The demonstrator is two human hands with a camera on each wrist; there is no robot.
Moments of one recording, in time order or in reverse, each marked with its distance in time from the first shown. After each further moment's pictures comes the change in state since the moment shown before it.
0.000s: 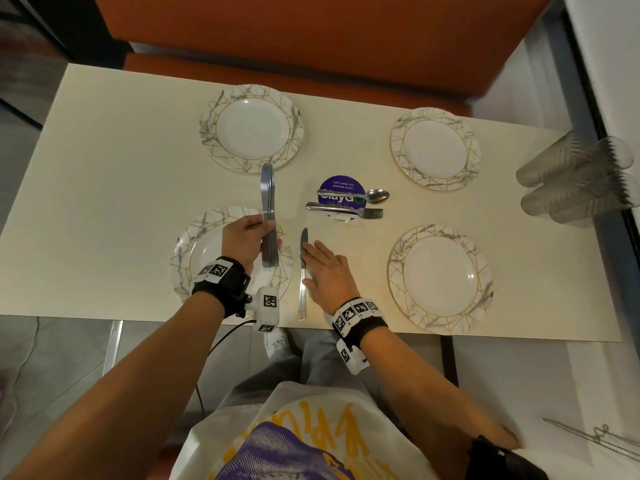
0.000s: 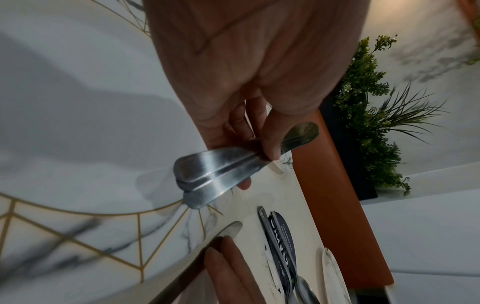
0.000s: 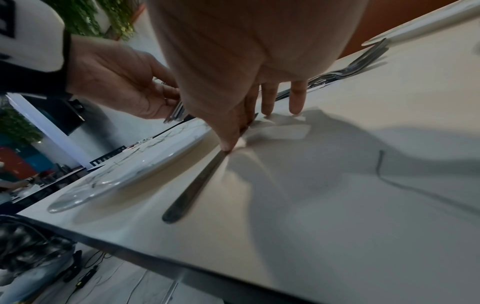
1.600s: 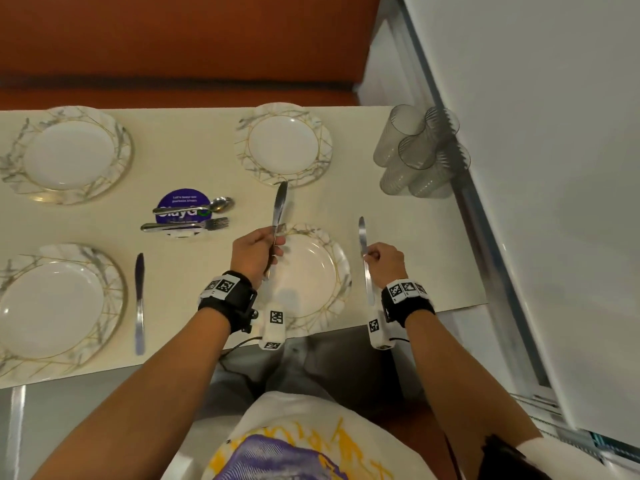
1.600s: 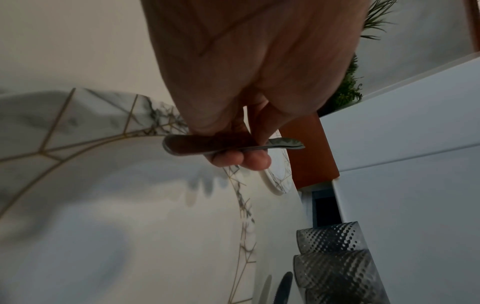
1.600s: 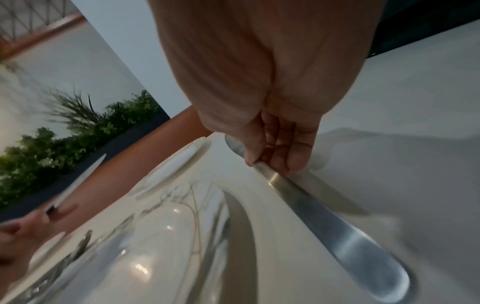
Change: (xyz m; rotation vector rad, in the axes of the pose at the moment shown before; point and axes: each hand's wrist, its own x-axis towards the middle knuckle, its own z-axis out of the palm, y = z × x) left_hand -0.077 -0.054 0.330 0.108 -0.213 -0.037; right_hand -0.162 0.373 -0.116 0.536 0.207 0.810
